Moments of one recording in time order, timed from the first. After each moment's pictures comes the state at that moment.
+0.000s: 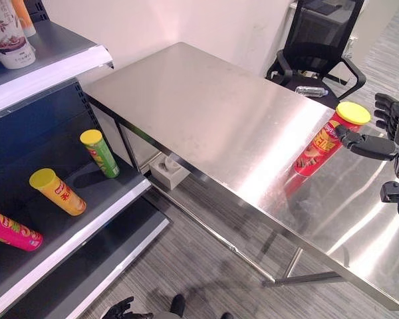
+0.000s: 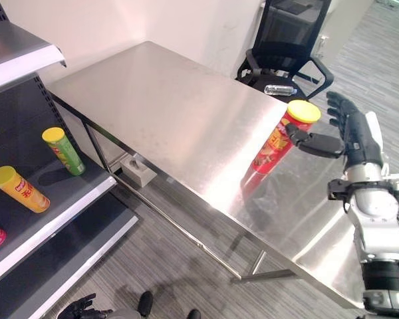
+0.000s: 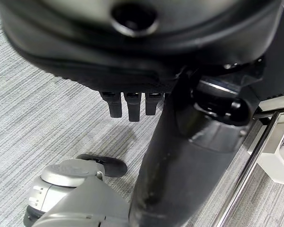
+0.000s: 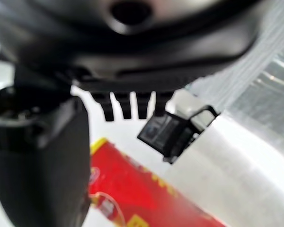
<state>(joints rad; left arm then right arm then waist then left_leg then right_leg) 0.17 0.30 -0.06 0.96 -0.25 -0.02 -0.01 -0.25 -0.93 -0.17 0.26 0.35 -0.08 -0.05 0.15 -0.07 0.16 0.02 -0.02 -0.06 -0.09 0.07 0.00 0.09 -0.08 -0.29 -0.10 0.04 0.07</state>
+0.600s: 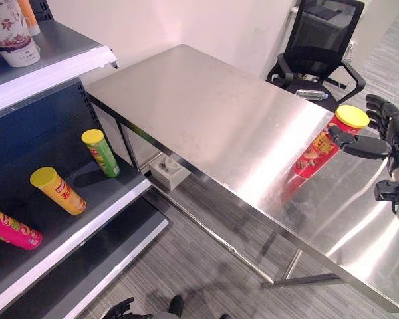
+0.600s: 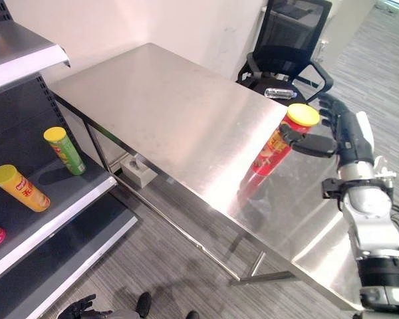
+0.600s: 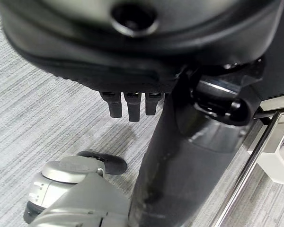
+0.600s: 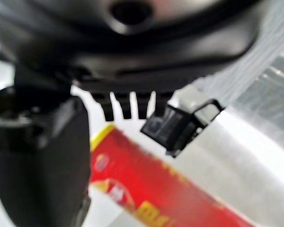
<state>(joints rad) 0.17 0.30 -0.07 0.96 -0.25 -0.02 -0.01 -0.29 -0.93 -0.10 0.27 0.35 -0.08 -0.05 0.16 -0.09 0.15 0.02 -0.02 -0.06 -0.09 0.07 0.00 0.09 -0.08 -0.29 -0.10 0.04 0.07</state>
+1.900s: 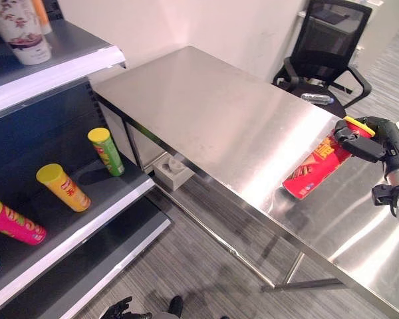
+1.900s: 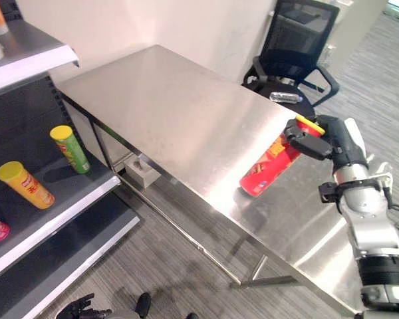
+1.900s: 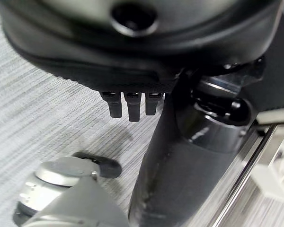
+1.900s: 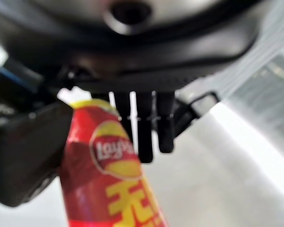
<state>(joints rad) 0.16 0.31 -0.05 0.94 -0.26 -0.02 -0.01 -0.30 -0.93 -0.09 0.29 0.31 -0.04 -0.03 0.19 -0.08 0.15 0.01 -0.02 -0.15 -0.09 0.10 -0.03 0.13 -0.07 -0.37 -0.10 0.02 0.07</state>
